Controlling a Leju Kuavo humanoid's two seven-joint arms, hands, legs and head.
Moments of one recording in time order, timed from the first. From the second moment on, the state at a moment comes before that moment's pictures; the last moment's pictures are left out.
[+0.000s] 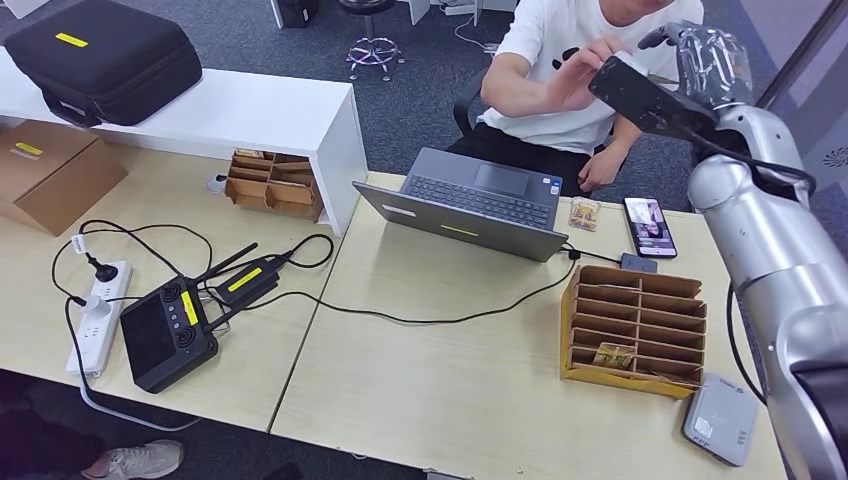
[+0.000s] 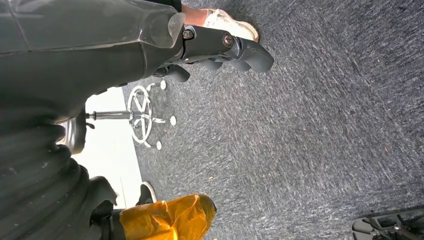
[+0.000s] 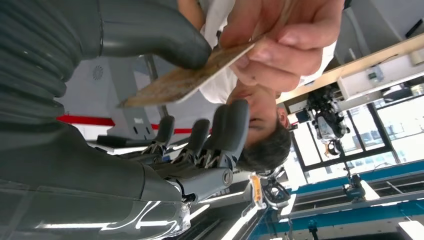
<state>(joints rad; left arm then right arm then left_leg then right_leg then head) -0.11 -0.03 0.70 -0.22 -1.26 -0.15 0.19 -1.25 -0.08 0.58 -0.52 0.68 -0.14 -0.11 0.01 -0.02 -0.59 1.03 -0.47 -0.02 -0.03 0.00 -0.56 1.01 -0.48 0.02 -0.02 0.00</state>
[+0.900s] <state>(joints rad) -0.05 -0.03 0.74 -0.22 -1.18 -0.12 0.14 -0.83 -0.28 0.21 -0.85 0.18 0.00 -0.40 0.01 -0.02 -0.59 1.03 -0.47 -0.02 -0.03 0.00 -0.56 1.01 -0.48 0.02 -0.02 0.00</state>
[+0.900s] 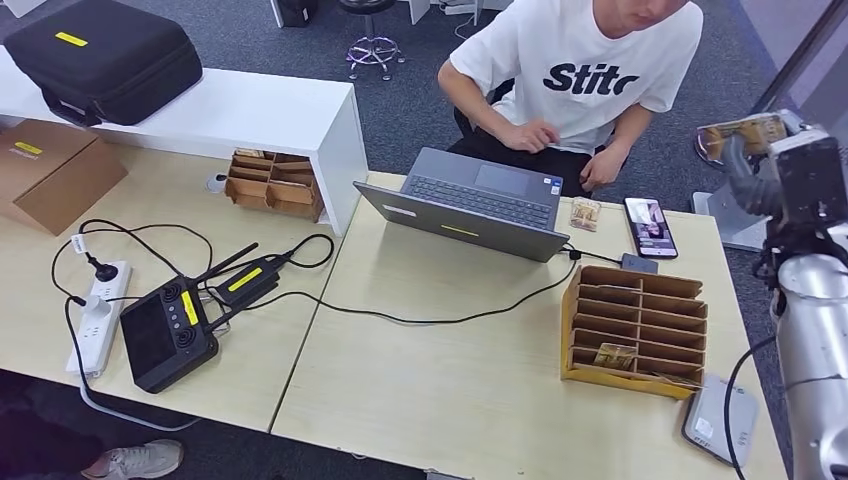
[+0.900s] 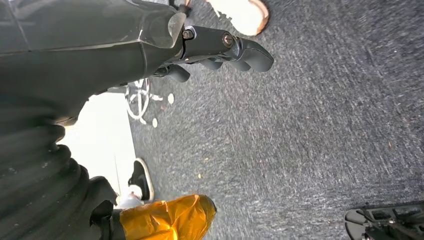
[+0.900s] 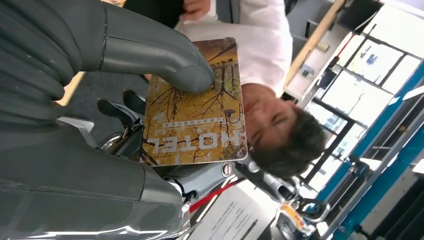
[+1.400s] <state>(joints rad) -0.04 -0.02 0.81 -0.22 -1.14 -0.10 0.14 -0.50 -0.49 0.02 -0.93 0.07 0.21 -0.41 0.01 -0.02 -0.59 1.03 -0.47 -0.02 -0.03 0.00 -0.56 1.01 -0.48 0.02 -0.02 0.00</state>
